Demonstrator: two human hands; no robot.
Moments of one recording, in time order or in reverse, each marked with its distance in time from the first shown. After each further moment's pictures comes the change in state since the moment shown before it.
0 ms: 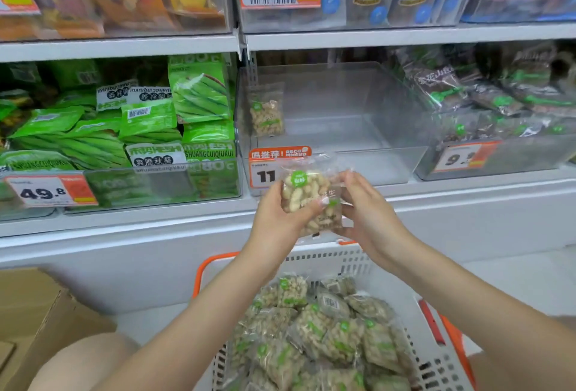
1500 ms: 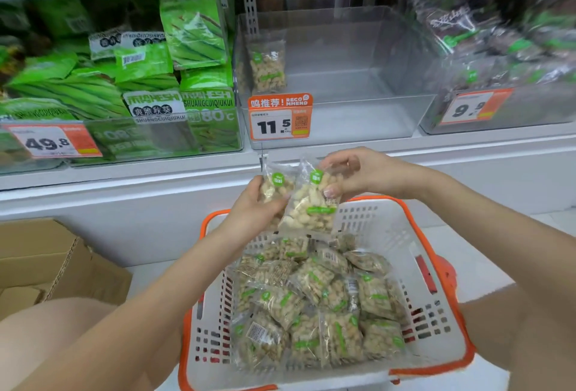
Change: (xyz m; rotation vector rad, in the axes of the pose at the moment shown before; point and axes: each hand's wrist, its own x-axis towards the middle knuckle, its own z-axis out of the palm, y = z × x) left_hand -0.028 -0.047 -0.045 0.361 -0.077 -0.362; right_hand 0.023 0.014 -0.043 -0.510 -0.584 0.067
